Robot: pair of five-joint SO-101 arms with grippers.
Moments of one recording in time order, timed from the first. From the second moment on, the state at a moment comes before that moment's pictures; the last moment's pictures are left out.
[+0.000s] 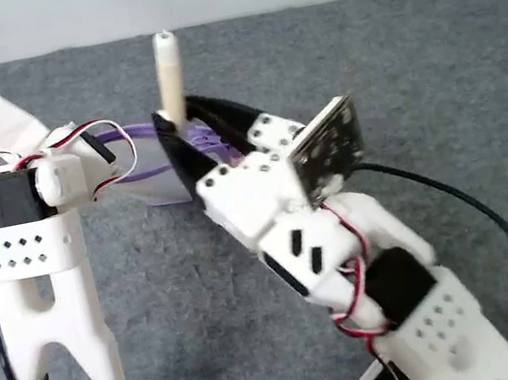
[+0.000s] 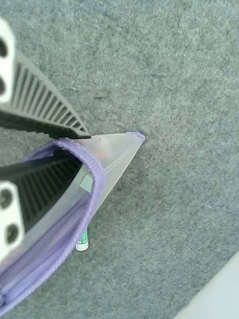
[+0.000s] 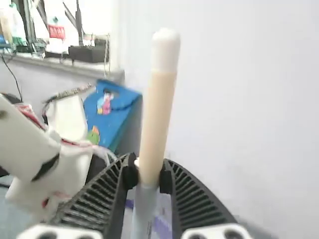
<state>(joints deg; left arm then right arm) -3.8 -12.9 -8.8 96.1 42.1 -41.6 -49.5 30.4 19.8 1.6</state>
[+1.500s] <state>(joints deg) -4.0 -13.1 -8.7 96.1 42.1 -32.0 -40.1 33.9 21.7 21.3</state>
